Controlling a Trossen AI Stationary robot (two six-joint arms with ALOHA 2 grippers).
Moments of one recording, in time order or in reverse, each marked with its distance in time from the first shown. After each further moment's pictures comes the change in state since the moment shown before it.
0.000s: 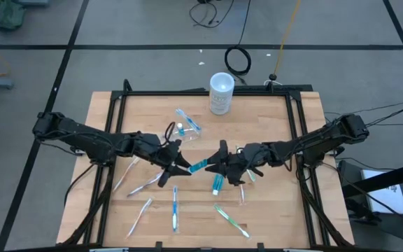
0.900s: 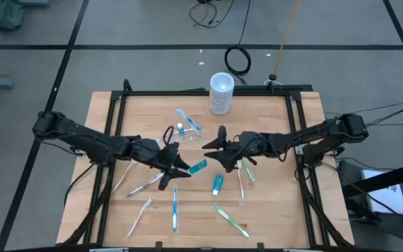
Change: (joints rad) left arm -0.060 -0.001 0.001 -0.021 -0.112 -0.067; right arm -0.131 0.000 0.000 -0.062 -0.002 0.106
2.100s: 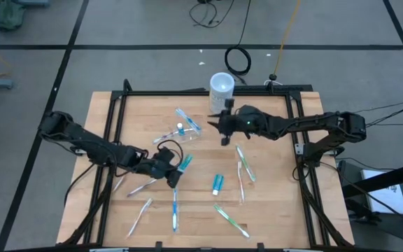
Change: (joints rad) left arm -0.123 0.091 -0.002 -0.384 -0.376 -0.772; right arm -0.293 -0.001 0.000 -0.053 0.002 0.300
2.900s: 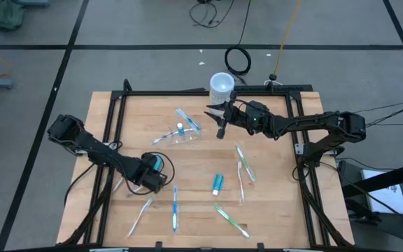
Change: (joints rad) left arm -0.117 0.153 -0.003 -0.621 0.072 -0.518; right arm -0.024 0.001 0.000 0.274 0.002 0.357
